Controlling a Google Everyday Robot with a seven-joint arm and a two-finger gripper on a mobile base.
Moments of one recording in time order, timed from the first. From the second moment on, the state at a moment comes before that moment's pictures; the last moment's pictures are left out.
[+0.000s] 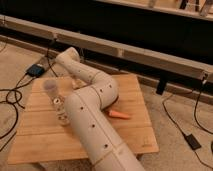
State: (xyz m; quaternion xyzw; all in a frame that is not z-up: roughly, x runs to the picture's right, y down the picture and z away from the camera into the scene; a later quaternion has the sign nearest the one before) arm -0.173 -0.045 1.033 -0.26 0.00 -0.14 0.96
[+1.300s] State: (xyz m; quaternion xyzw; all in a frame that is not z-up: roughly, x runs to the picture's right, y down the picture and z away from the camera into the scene) arm -0.157 -0.051 1.037 -0.28 -0.01 -0.14 0.95
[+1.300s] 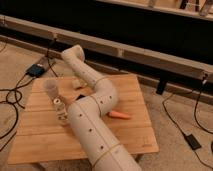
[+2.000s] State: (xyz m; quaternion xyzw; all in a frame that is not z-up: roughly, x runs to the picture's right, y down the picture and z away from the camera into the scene) arm -0.155 -0.045 1.046 -0.27 -0.01 -0.15 0.95
